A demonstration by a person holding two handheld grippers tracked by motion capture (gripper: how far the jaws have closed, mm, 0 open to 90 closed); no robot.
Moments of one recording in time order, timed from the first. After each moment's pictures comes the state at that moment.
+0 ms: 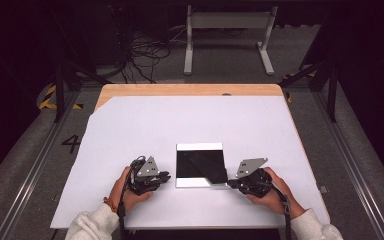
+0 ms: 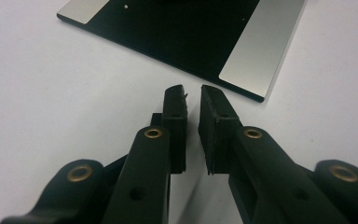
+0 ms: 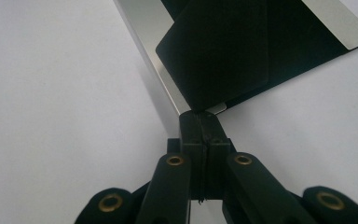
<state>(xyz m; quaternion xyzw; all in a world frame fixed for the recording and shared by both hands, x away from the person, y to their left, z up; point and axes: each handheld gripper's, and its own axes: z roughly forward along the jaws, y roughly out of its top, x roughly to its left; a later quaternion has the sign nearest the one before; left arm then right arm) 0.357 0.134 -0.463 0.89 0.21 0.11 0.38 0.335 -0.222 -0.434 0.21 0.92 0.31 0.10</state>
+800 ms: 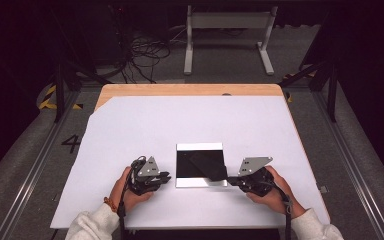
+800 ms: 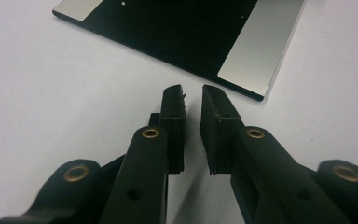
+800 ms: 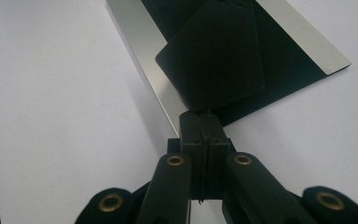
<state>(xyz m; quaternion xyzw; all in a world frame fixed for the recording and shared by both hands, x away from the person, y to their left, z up) 0.356 0.132 -0.465 0.90 0.21 0.10 0.38 0.333 -0.223 -0.425 0.21 0.91 0.34 0.12</state>
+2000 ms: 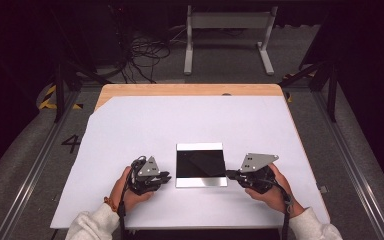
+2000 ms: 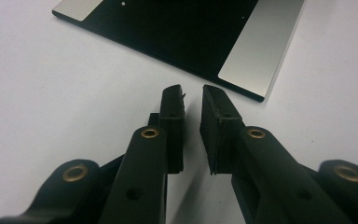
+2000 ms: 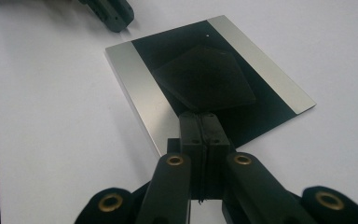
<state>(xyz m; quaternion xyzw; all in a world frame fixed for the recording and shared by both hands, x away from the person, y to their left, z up) 0.358 0.132 -0.465 0.90 0.21 0.10 0.38 0.332 -0.221 -0.408 0.21 0.88 0.39 0.15</state>
